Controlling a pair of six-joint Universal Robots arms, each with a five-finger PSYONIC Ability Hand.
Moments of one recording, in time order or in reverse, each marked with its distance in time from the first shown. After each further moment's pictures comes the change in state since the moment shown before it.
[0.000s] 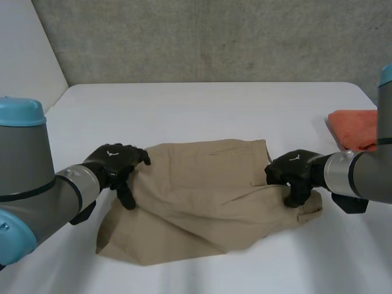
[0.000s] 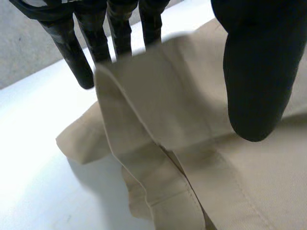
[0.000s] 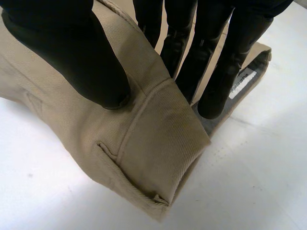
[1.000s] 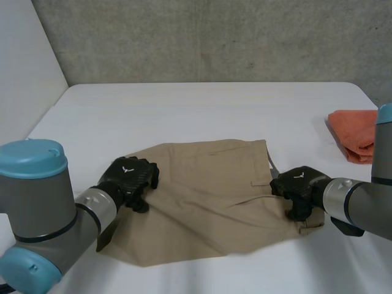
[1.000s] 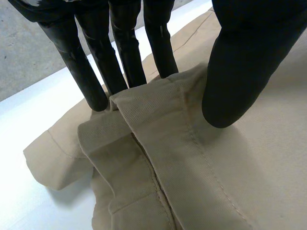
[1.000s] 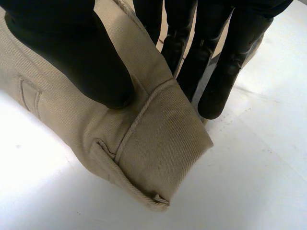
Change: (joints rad) left arm -0.062 -0.032 -0.180 0.299 -0.003 0.007; right arm -0.012 -0.064 0.277 -0.276 0.059 0.051; left_hand 0.427 0.393 0.378 0.389 0.383; right_hand 0.000 0.000 0.000 0.000 0.016
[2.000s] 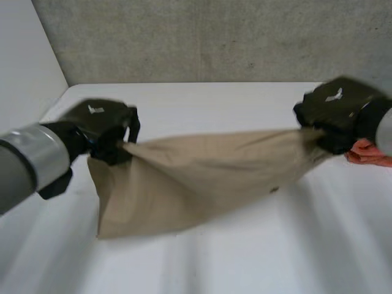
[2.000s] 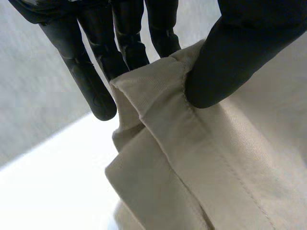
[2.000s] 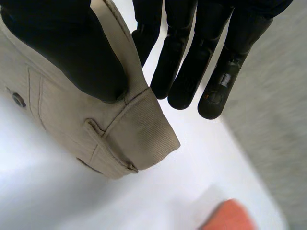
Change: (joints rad) left arm 0.065 0.249 0.306 -0.494 0.085 0.000; right arm 0.010 -0.314 -0.270 0.243 0.023 -0.194; left_hand 0.354 0.410 0.404 0.417 0.366; right_hand 0.000 0.000 0.000 0.000 0.002
